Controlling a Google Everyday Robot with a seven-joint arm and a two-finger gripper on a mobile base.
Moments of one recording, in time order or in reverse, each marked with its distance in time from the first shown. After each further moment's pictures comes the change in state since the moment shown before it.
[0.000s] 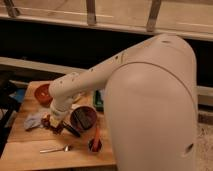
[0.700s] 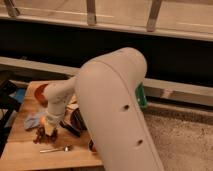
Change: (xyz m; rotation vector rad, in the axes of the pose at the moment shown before) arm -0.009 0.007 0.071 -0.165 0.091 0.026
